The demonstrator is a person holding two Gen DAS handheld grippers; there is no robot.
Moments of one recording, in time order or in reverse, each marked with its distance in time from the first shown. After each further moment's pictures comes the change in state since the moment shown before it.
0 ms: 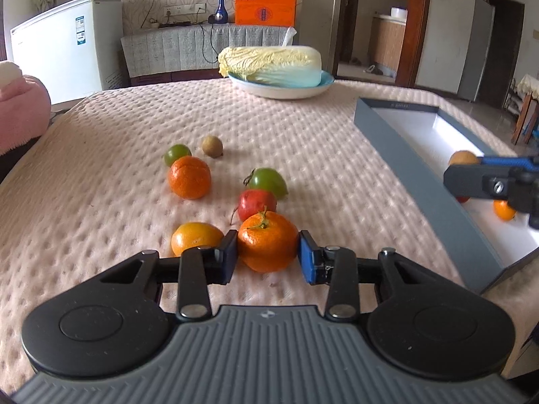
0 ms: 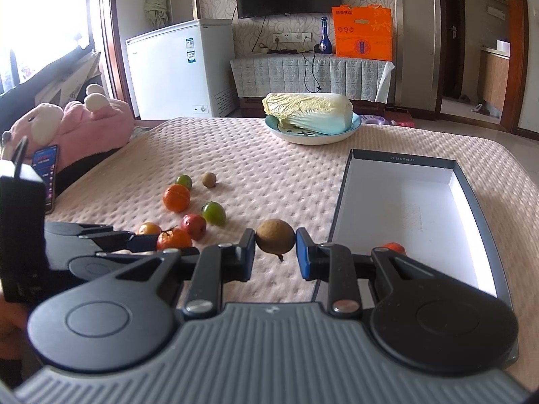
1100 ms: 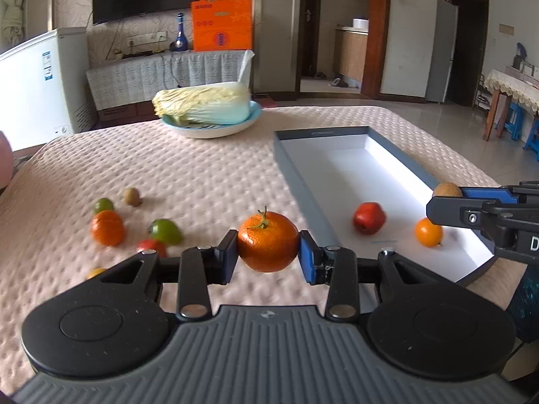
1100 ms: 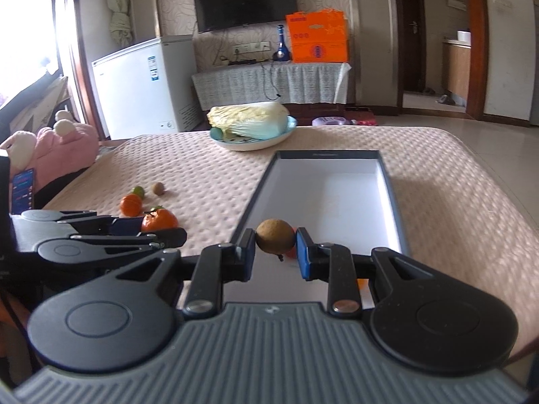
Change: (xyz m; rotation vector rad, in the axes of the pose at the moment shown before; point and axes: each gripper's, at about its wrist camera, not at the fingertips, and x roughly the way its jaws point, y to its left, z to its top) left arm -0.026 -0.093 0.023 0.092 -0.070 -0.087; right arm -0.051 -0.065 -0.014 0.092 -0.032 -0.101
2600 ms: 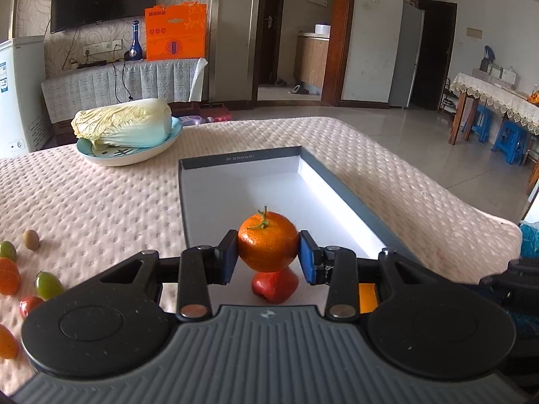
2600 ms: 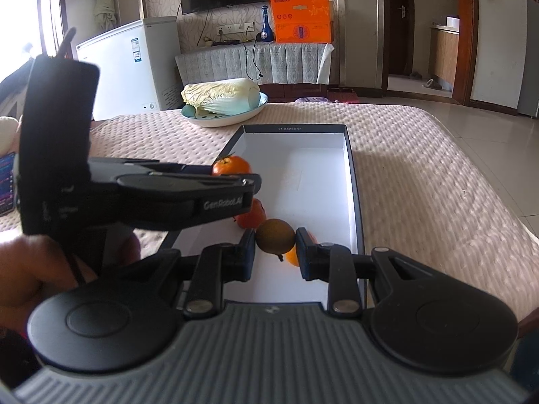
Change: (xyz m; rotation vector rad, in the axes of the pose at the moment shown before) left arm 0.064 -0.072 0.039 0.025 -0.030 -0.138; right arm 0.001 -0.027 -0.011 -0.007 0.074 -0.049
